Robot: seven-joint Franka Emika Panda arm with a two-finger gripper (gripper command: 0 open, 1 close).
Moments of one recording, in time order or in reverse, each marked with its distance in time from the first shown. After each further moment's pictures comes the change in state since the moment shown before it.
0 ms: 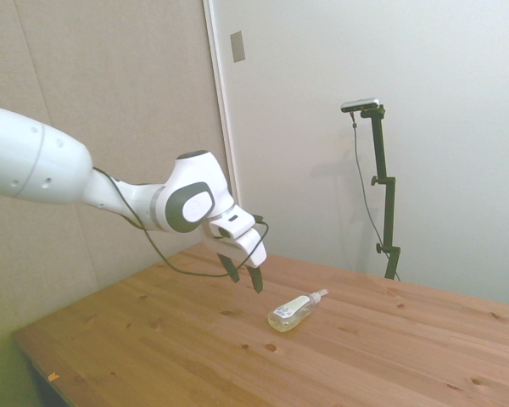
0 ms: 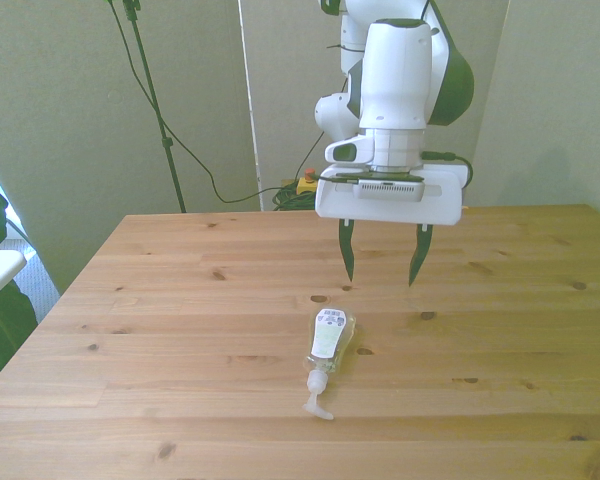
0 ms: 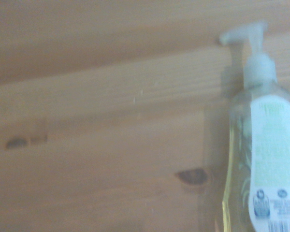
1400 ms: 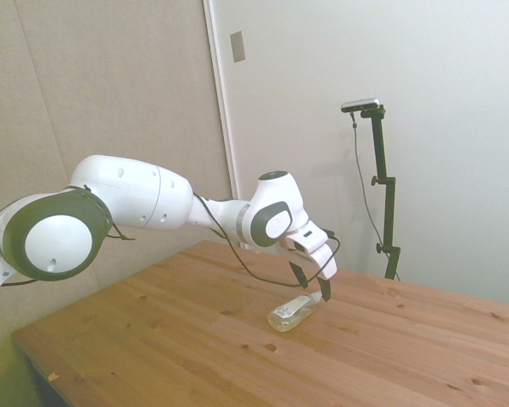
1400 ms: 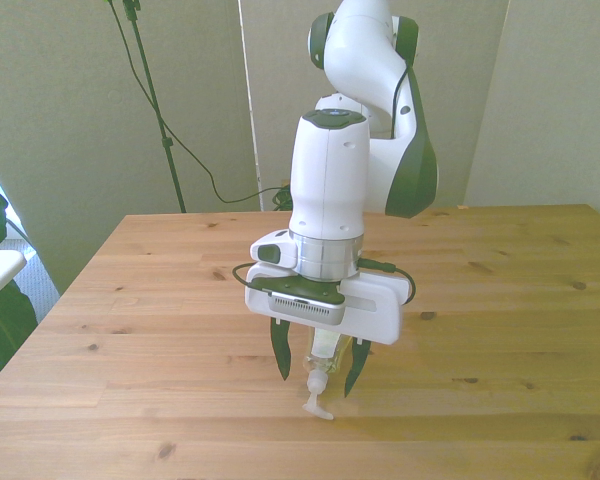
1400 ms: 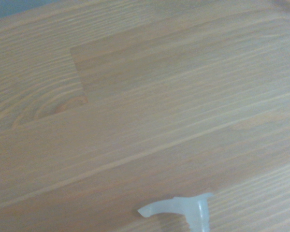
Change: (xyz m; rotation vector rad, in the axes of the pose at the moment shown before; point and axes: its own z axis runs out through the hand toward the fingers) arm 0.117 -0.024 0.106 -0.009 0.036 0.140
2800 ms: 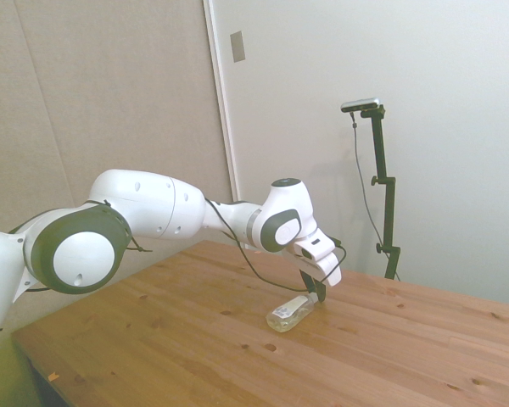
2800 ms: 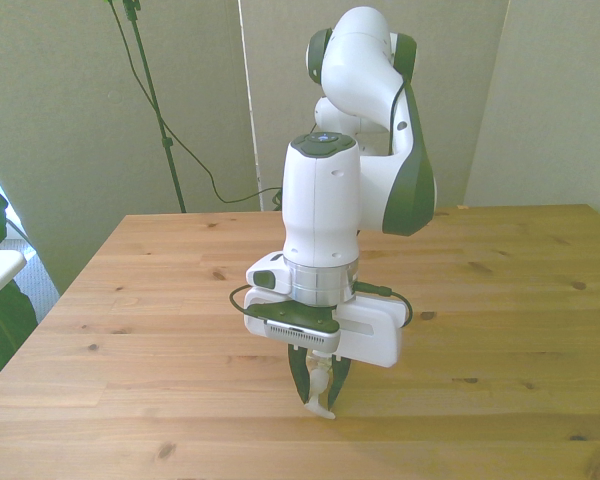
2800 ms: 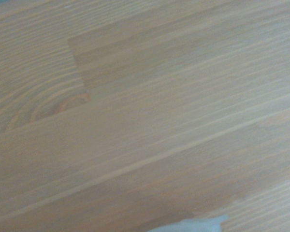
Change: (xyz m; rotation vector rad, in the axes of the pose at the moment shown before) arm 0.004 -0.010 0.021 -0.029 -0.075 0.036
